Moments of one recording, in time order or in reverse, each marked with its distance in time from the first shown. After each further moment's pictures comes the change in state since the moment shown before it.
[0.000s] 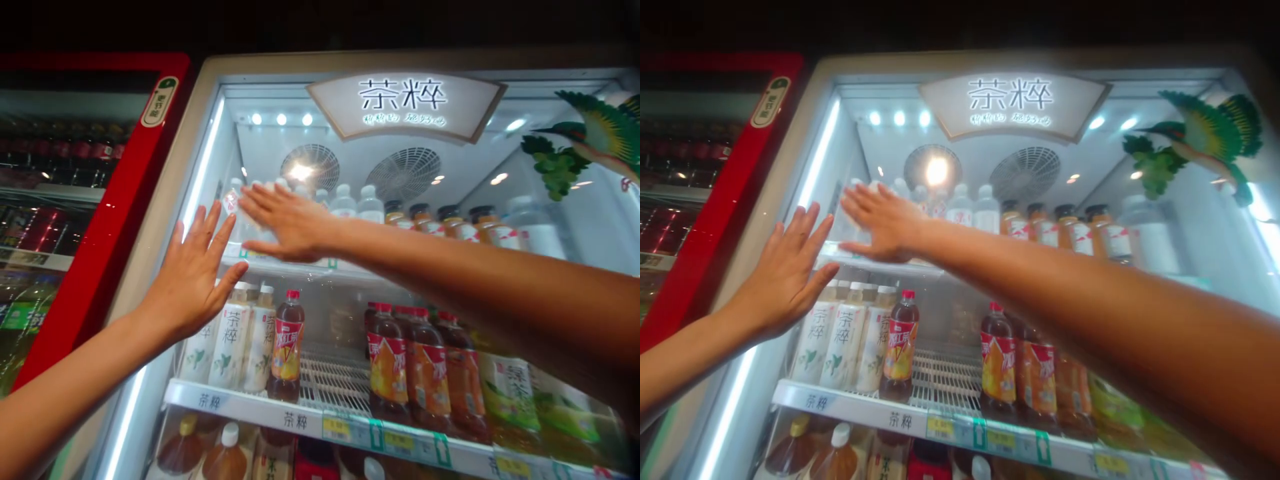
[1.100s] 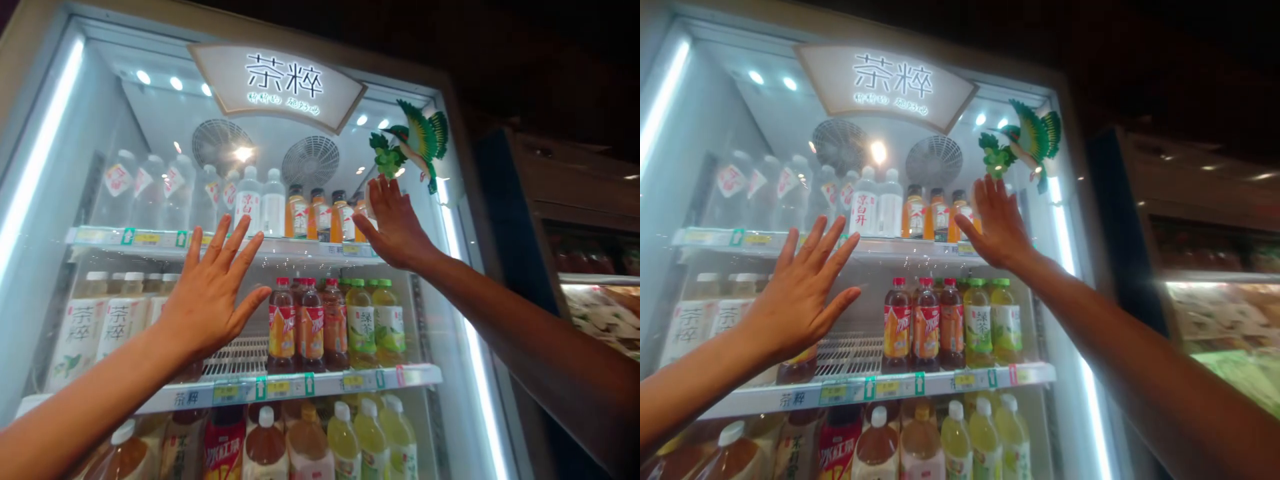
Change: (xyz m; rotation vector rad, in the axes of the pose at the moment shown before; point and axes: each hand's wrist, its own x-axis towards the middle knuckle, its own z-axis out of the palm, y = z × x) left_hand 0.038 0.185 0.044 -0.147 0.009 0.231; right_hand -0.302 0.081 -0.031 -0.046 0.097 0.717
